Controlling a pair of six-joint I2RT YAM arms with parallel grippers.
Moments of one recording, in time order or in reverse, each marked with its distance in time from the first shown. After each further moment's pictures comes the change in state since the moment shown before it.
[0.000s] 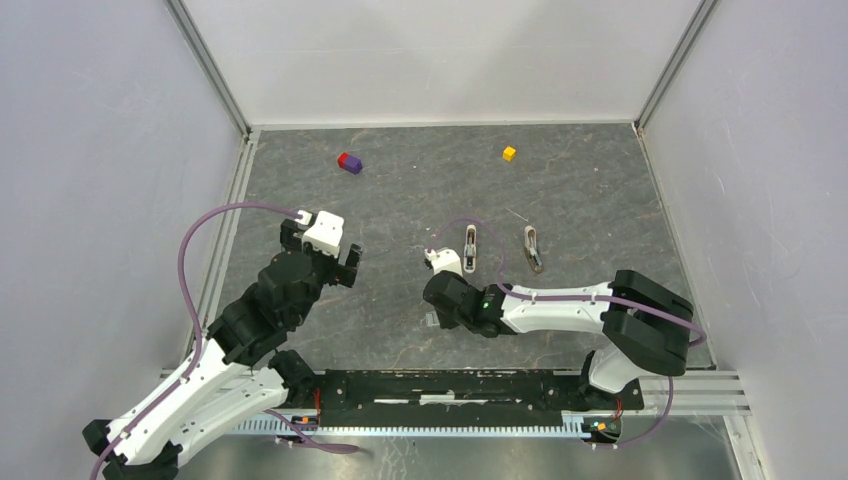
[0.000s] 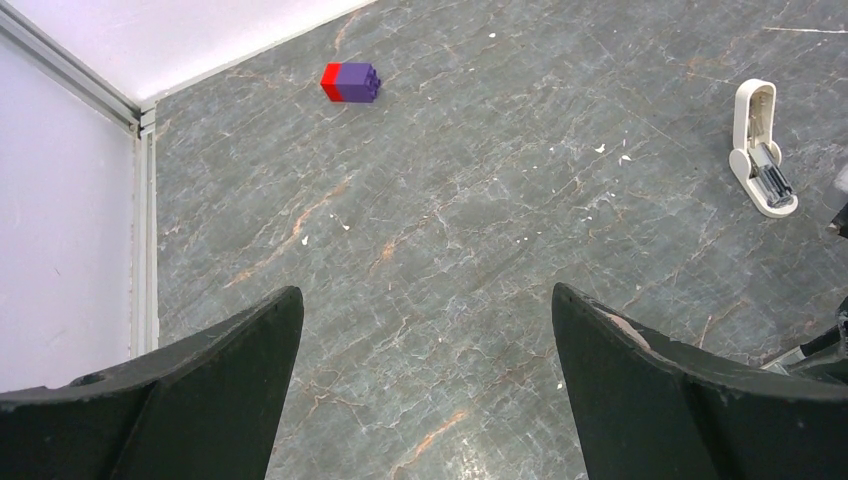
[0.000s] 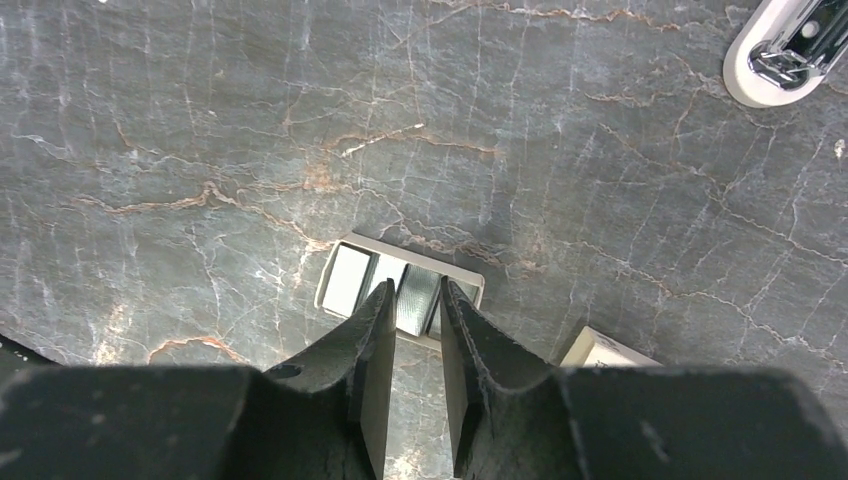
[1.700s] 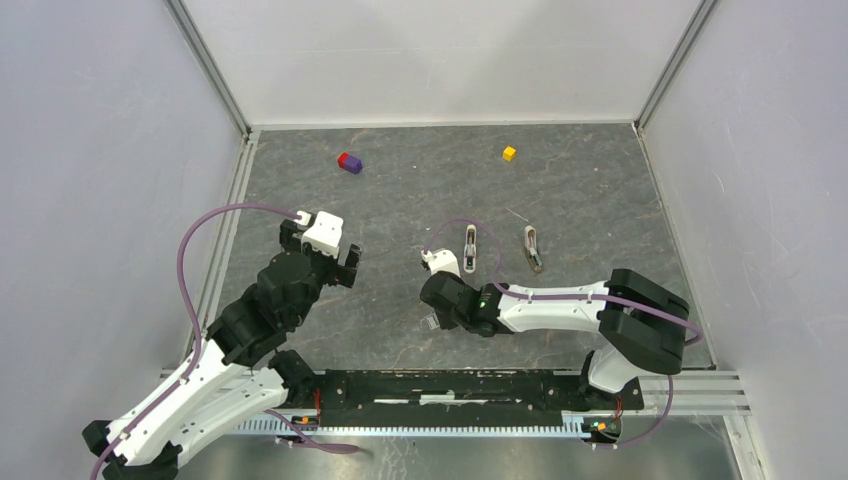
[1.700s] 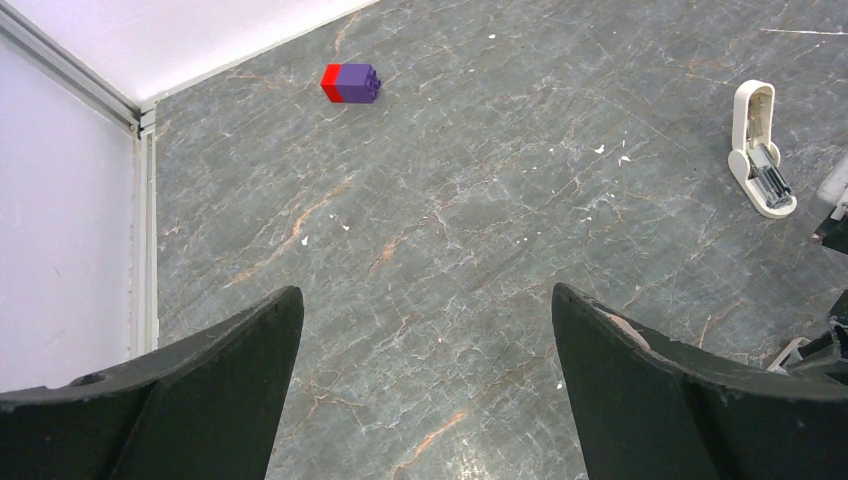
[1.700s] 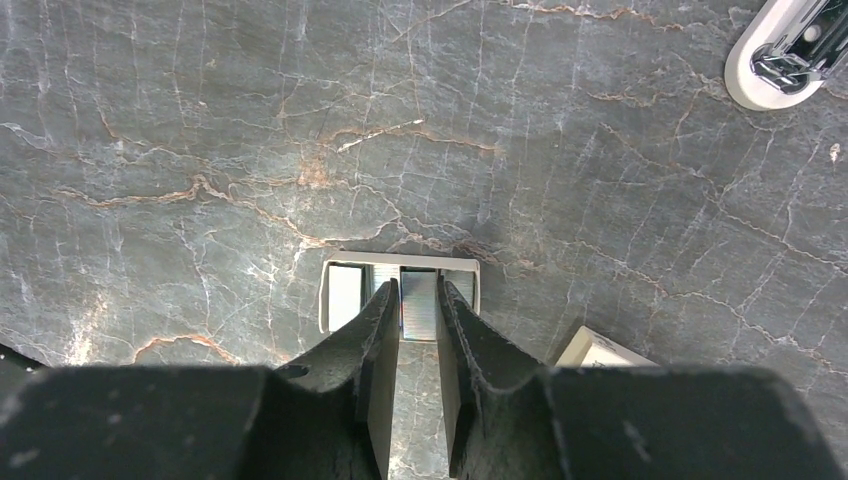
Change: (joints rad) left arm 0.000 -0.007 -0.002 0.000 0.001 0.000; right arm 0.006 0.018 0.025 -0.029 0.005 -0.019
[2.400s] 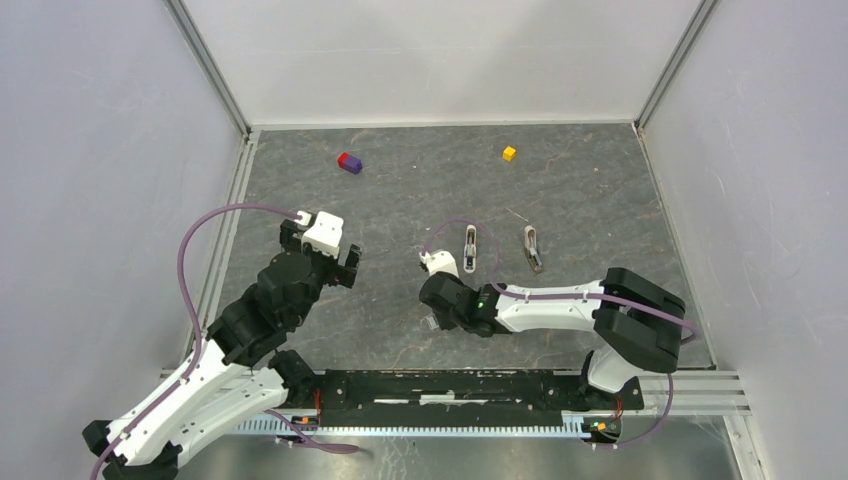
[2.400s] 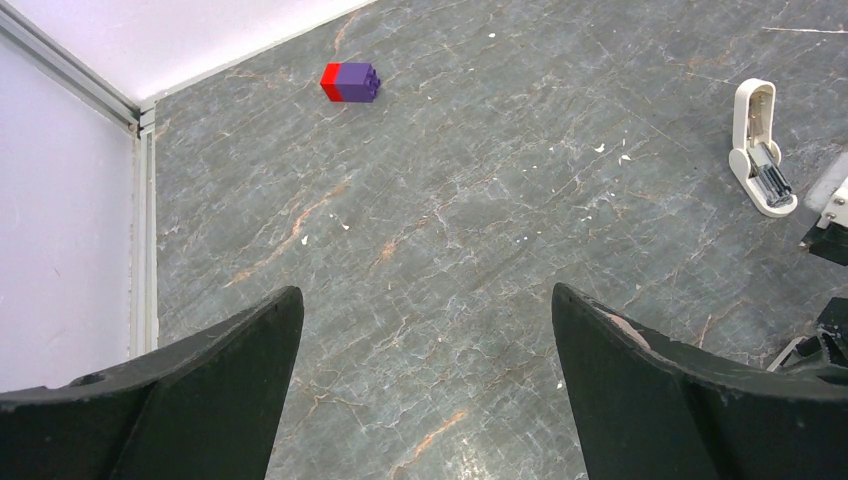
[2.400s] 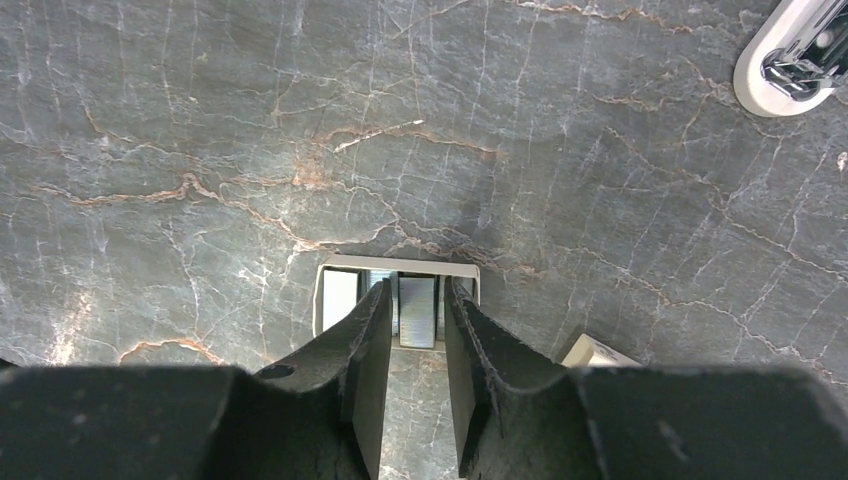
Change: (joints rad) left arm 0.000 0.000 -0.002 0.000 0.000 0.000; right arm 0.000 0.014 0.000 0.010 -0.001 -0.022
